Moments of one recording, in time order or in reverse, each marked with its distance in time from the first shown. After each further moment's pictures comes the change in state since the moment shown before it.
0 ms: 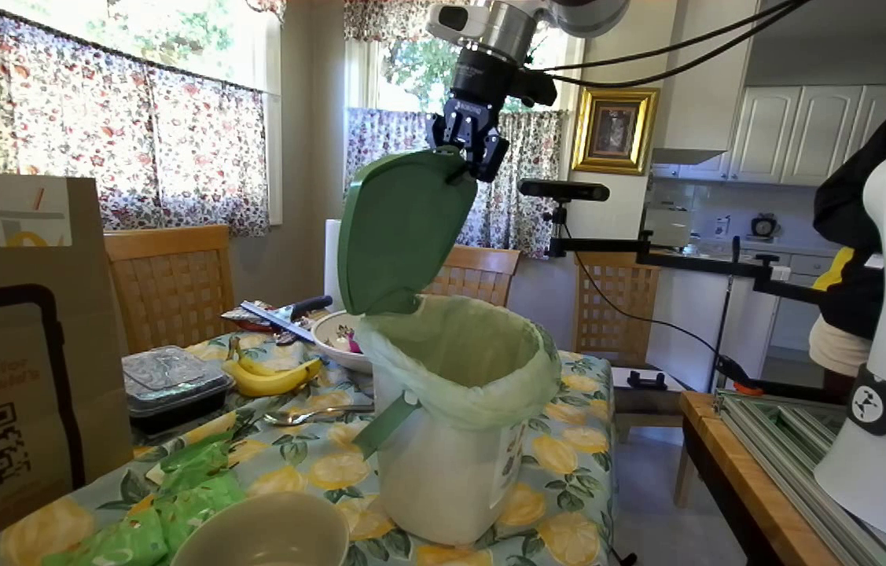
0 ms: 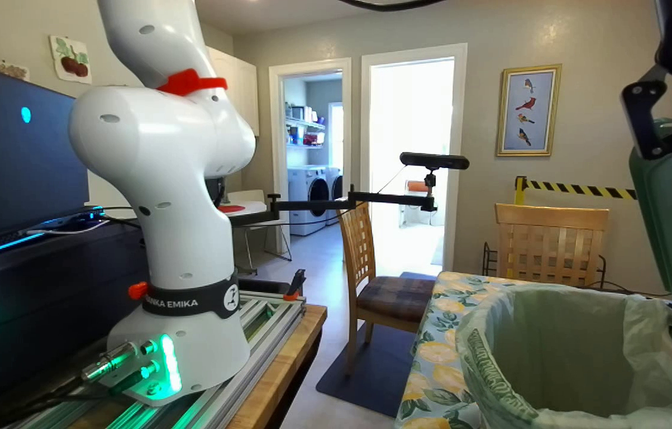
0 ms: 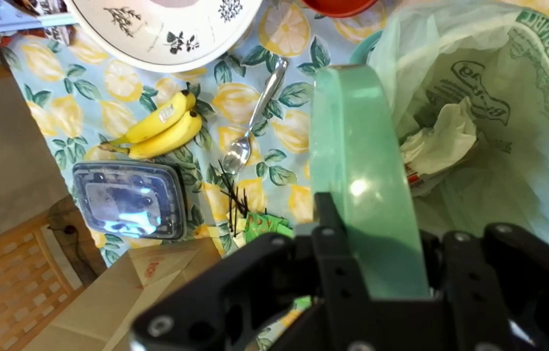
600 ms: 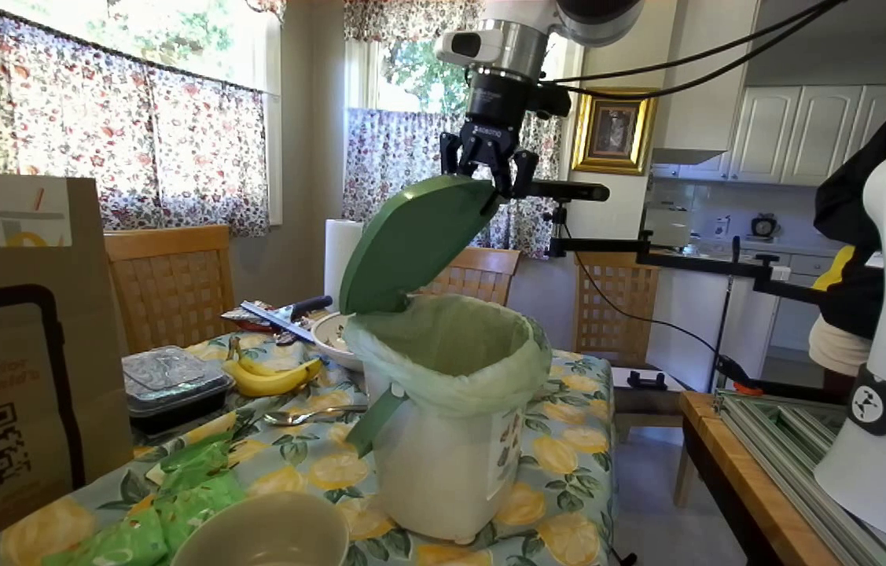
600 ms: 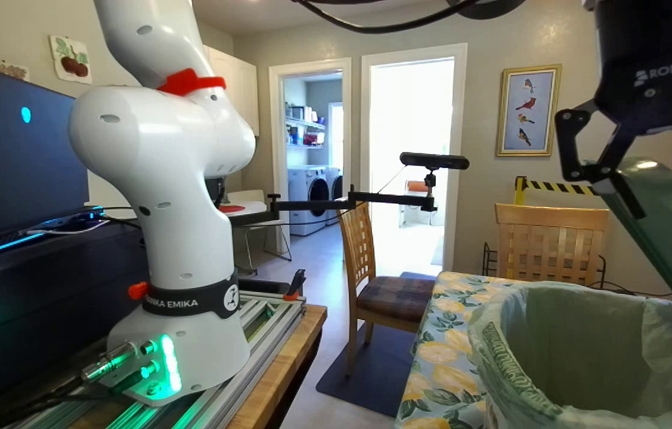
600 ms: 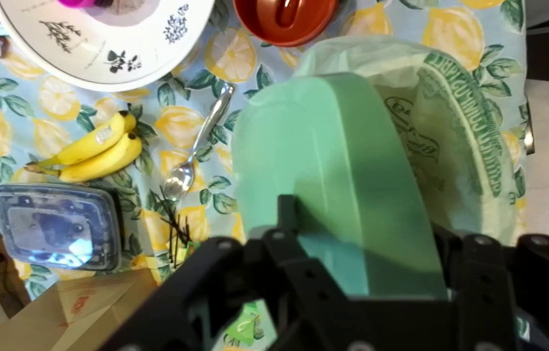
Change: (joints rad) arm 0.000 -0.028 0.023 -0.074 -0.078 -0.064 0.021
